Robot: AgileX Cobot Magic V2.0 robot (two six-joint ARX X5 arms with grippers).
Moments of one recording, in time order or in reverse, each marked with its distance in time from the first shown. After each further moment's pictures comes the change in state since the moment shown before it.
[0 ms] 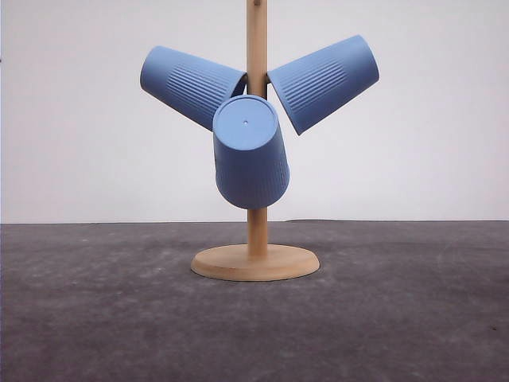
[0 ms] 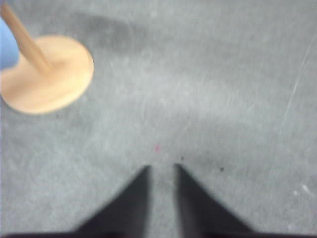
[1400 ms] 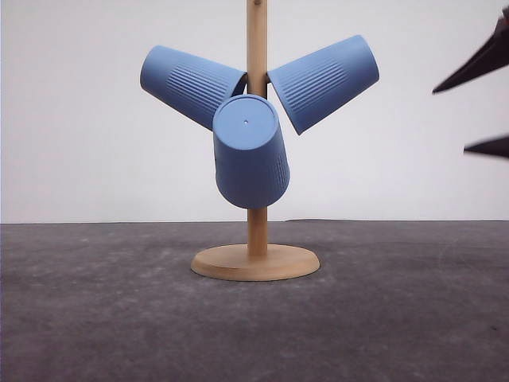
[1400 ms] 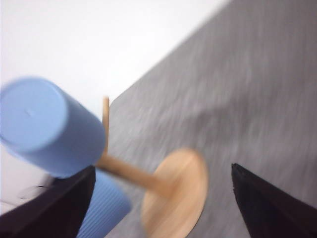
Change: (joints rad) left_arx -0.151 0.302 0.462 -0.418 -0.031 -0.085; right_arx -0.185 0.455 -0.258 1.200 -0.593 0.807
